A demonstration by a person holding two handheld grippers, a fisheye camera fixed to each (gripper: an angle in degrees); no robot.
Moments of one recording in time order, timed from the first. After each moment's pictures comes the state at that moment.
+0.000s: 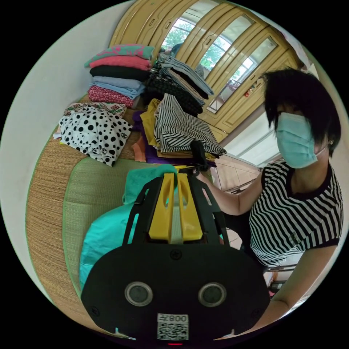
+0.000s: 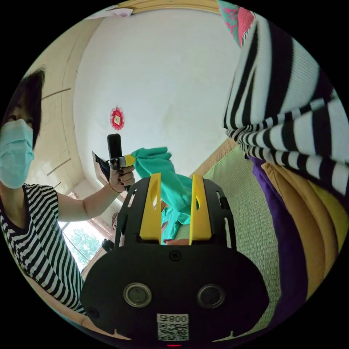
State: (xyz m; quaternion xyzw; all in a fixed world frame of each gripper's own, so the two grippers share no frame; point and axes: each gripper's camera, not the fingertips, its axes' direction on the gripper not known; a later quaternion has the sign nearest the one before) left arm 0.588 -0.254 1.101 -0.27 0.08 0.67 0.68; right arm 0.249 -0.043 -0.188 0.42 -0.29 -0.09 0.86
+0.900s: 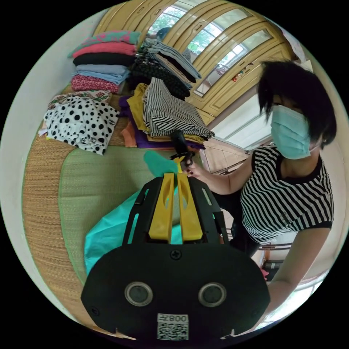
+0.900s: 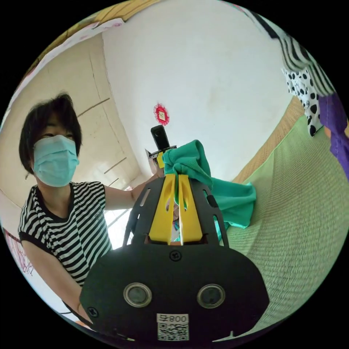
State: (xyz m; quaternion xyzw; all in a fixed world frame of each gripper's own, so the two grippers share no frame) left arm 0.611 -0.277 0.993 -0.34 0.06 0.68 0.65; right arm 0.235 -0.047 -0.131 0.37 -0.47 -0.18 0.78
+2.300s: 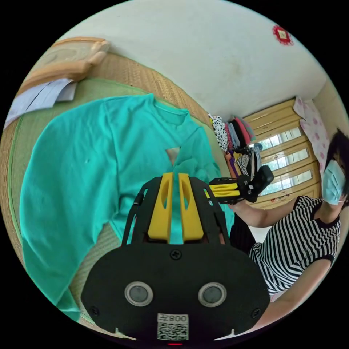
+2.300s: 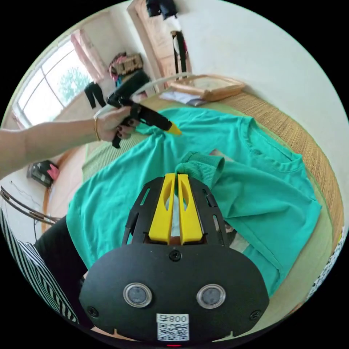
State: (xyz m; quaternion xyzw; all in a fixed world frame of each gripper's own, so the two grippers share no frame) left arm 0.018 -0.399 0.349 -0.03 0.09 0.23 0.97; right arm -0.388 -0.057 0.492 -0.02 0.08 -0.49 0.87
